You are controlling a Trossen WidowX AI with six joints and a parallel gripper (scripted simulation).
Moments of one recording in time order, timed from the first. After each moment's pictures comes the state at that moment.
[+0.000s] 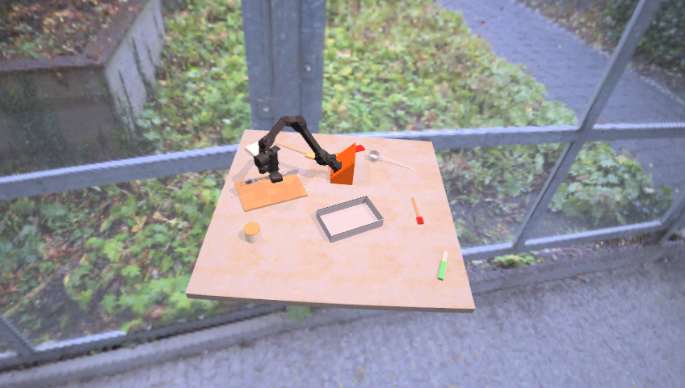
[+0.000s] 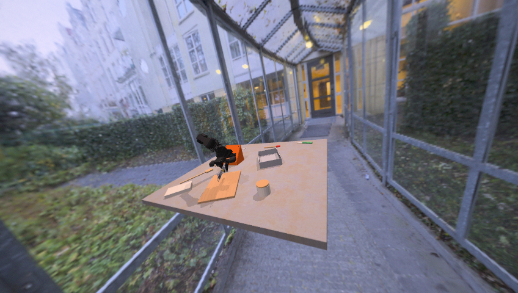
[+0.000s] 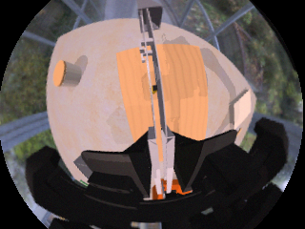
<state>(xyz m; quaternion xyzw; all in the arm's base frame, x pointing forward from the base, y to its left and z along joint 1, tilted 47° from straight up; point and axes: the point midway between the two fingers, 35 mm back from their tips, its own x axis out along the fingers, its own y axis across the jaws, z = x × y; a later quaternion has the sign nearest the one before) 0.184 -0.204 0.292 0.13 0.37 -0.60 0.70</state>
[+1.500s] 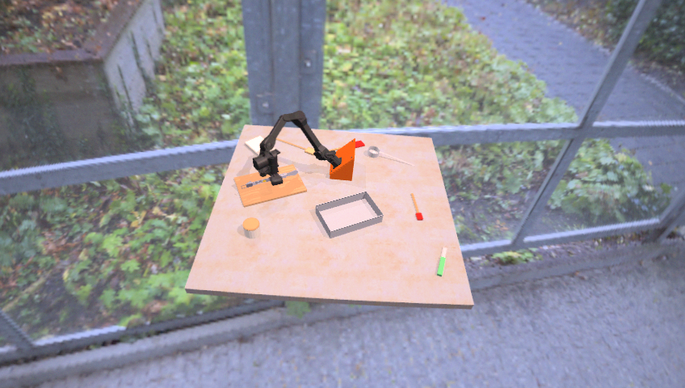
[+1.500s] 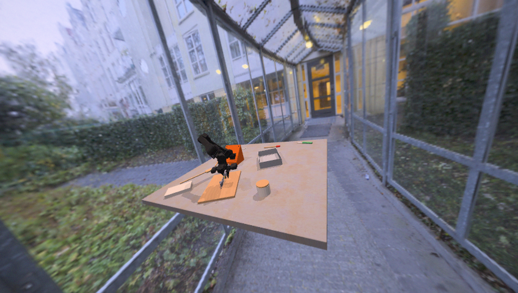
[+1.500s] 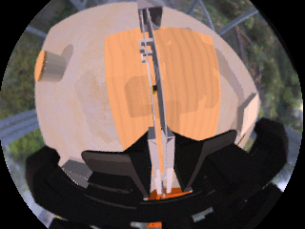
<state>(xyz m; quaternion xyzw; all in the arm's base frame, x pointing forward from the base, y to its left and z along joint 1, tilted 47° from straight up) 0.177 -0.242 0.258 0.11 0.39 -0.60 0.69</state>
